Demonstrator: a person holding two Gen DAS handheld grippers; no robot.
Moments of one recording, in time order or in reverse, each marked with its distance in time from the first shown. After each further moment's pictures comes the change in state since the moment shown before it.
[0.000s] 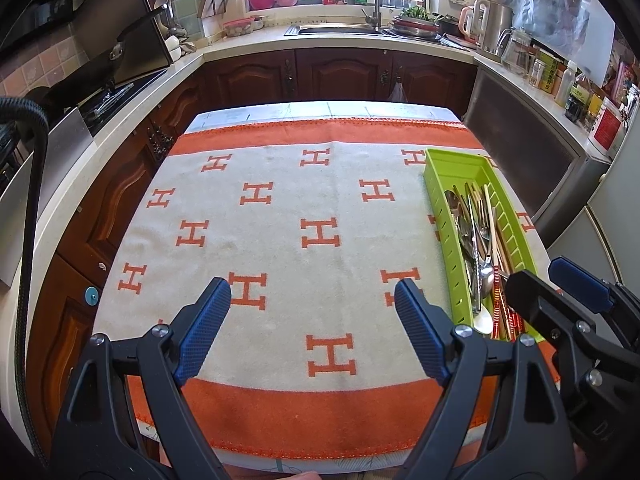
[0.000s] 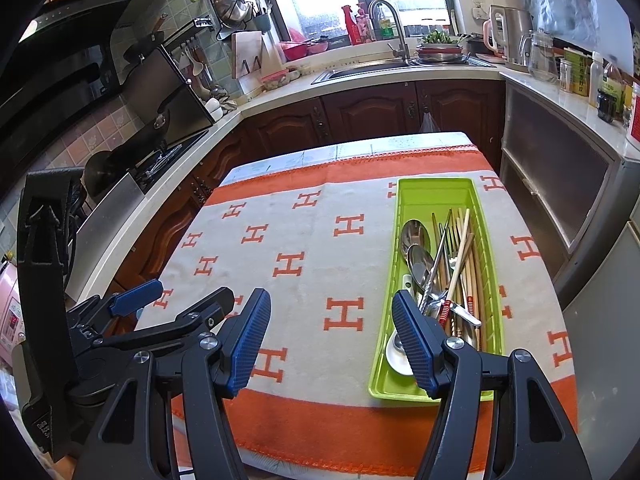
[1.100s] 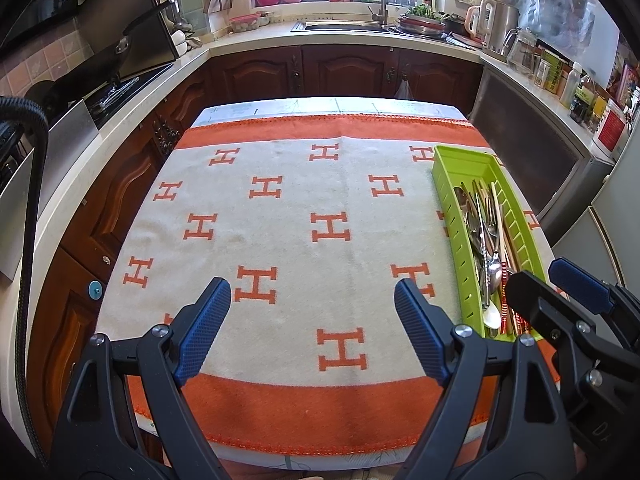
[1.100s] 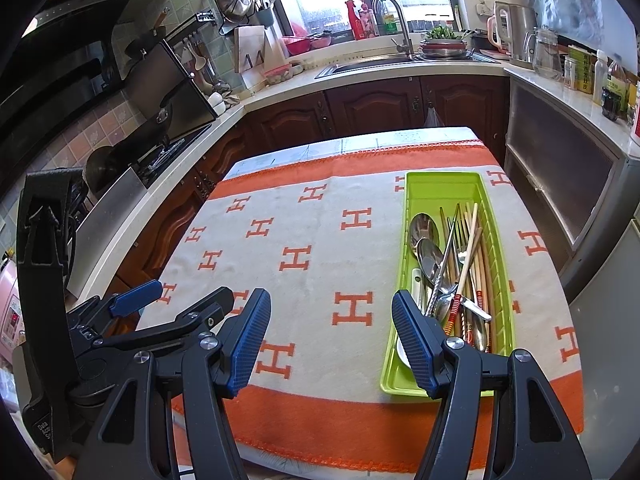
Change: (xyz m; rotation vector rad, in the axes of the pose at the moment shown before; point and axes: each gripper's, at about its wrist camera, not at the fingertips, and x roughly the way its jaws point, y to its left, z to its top) left arm -0.005 0.011 -0.004 -0.014 0.009 0.017; right arm 0.007 0.009 -0.004 -0.004 0.012 0.010
